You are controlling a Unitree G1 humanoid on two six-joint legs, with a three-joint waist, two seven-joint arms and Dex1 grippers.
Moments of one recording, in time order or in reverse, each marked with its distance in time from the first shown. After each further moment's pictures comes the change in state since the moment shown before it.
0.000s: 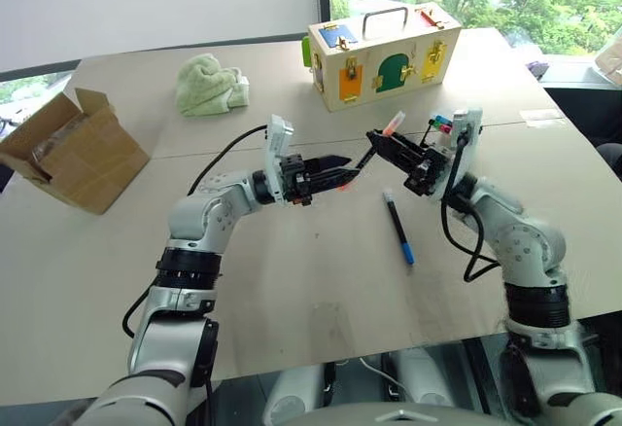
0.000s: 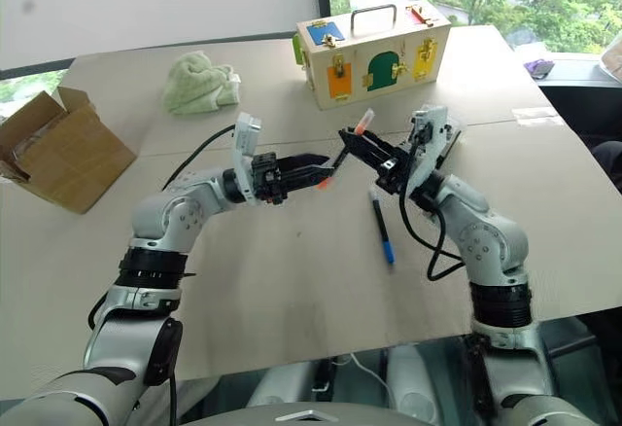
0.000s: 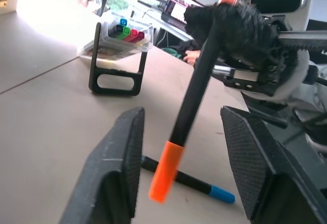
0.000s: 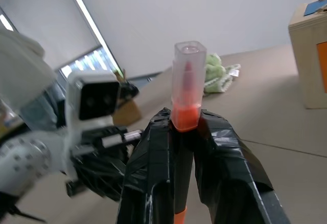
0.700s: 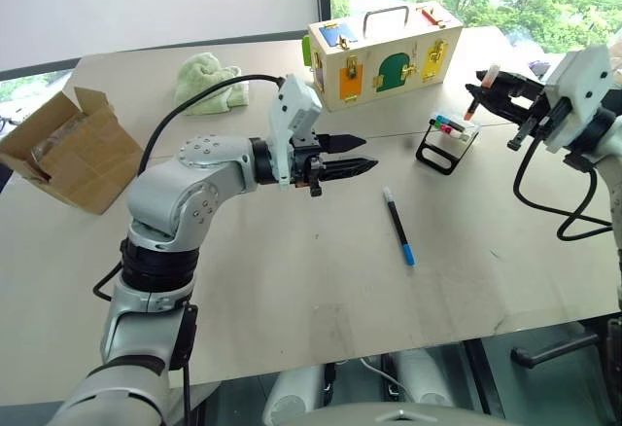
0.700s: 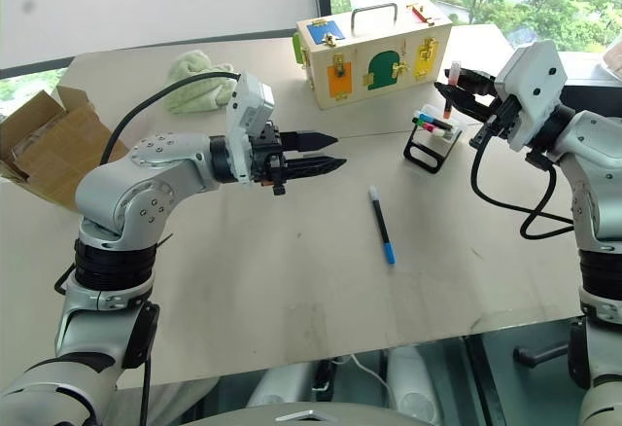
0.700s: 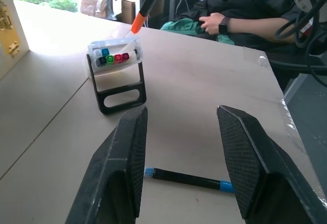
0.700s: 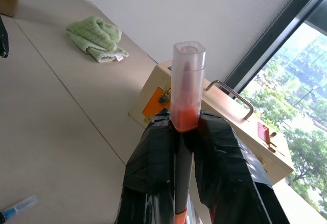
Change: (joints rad) left arm -0.052 0.096 -0.054 -0.400 -0.008 0.224 0.181; right arm -0.082 -0.368 -0.074 0.132 -0.386 -0.445 0.222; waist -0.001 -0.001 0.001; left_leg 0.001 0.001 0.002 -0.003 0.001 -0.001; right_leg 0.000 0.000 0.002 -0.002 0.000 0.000
